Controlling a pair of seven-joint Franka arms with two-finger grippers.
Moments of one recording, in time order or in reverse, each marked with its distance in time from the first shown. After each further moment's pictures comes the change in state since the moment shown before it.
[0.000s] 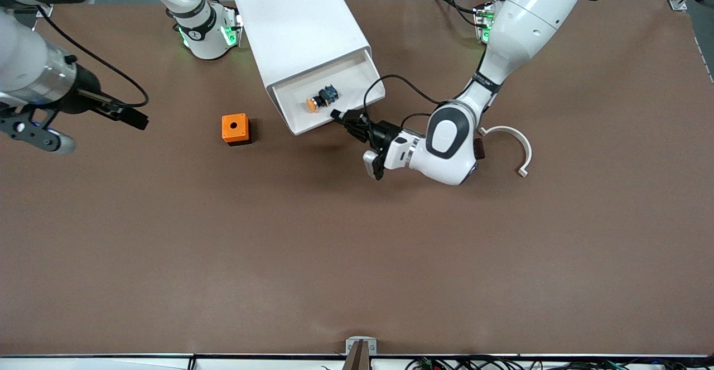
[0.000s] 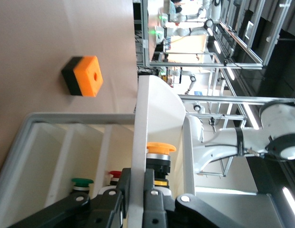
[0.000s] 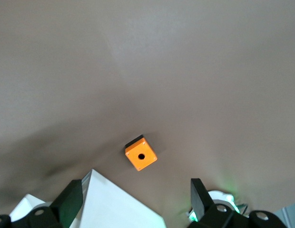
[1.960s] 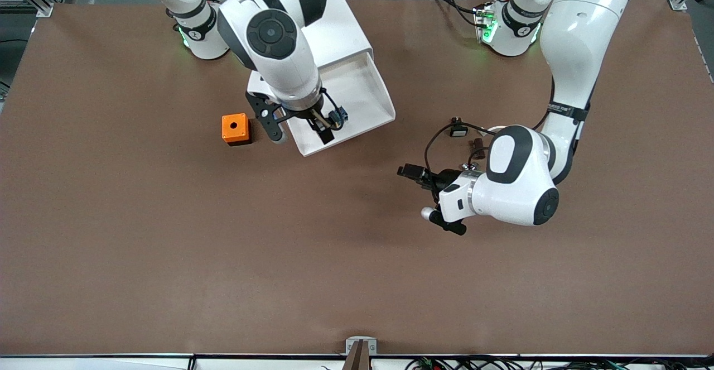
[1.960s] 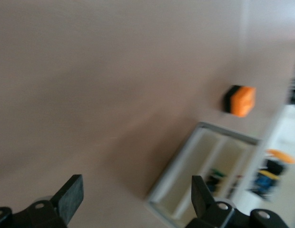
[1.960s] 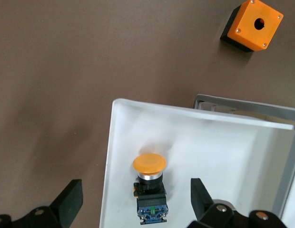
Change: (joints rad) left arm 0.102 0.008 0.094 0.301 0.822 0.008 -0.518; right arm 0.480 0.179 0.004 -0.173 0.139 0.466 1.019
